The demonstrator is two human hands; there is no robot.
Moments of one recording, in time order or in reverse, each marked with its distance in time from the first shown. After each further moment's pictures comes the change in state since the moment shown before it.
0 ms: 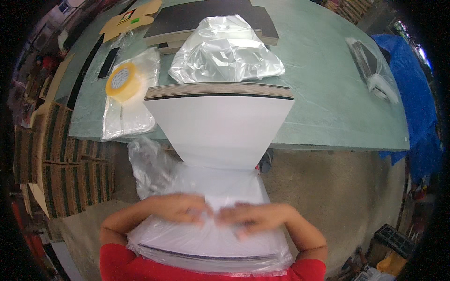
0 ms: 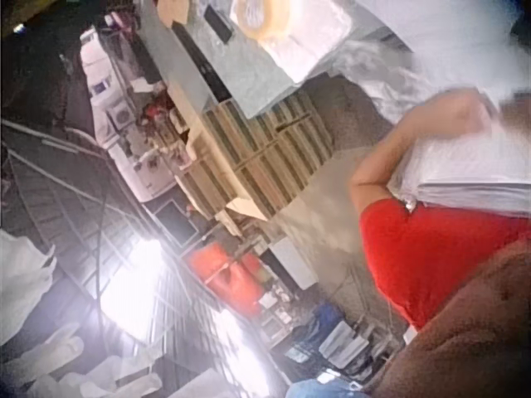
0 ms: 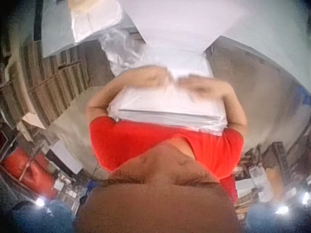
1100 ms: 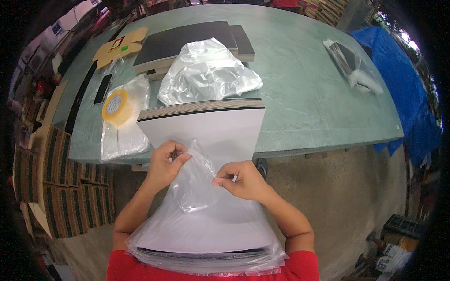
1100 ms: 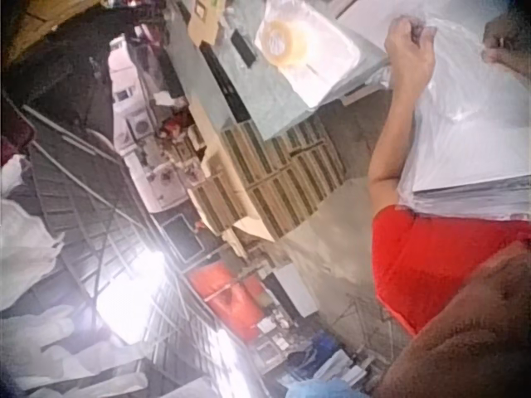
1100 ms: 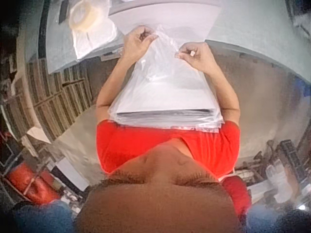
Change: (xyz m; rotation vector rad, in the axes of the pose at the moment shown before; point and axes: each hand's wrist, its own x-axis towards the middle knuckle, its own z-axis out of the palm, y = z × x) left_hand 0.048 0.030 -0.065 0.330 1.094 -0.012; right_hand 0.016 -0.037 -0.047 -0.159 0.961 0.238
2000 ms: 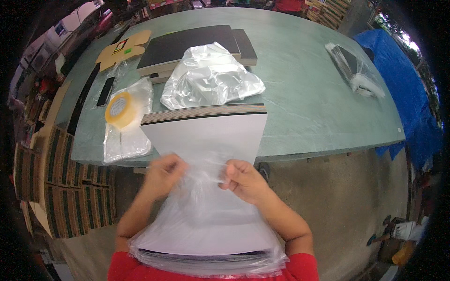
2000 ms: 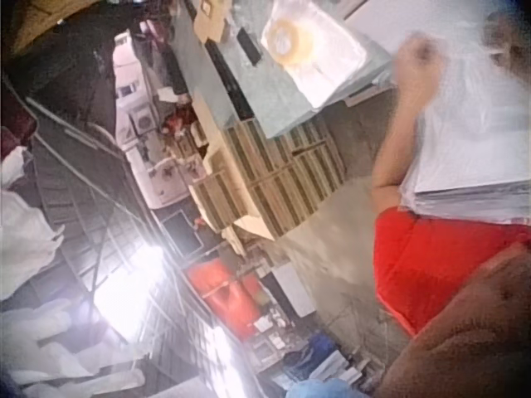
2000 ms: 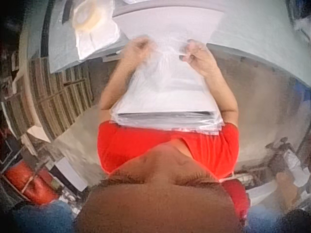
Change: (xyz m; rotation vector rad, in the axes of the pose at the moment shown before) left_hand -0.018 -0.002 -0.014 0.023 -0.075 -0.103; right_hand 0.008 0.019 0.017 1.334 -0.099 -0.038
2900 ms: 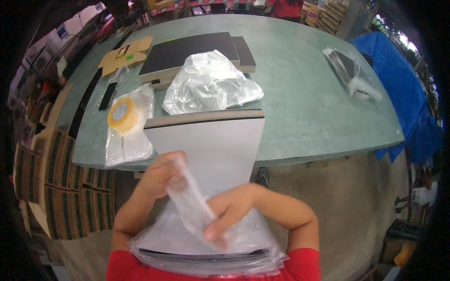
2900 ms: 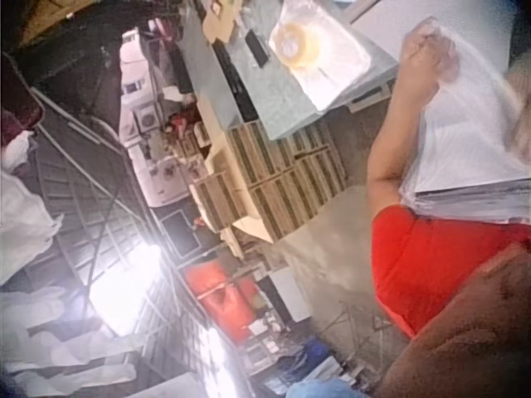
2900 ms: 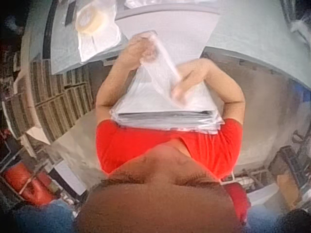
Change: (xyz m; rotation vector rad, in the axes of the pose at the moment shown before) left_hand -0.001 0.047 -0.016 -0.854 -0.498 -0.178; right_hand 0.020 -0.034 0.057 -0.880 -1.031 0.326
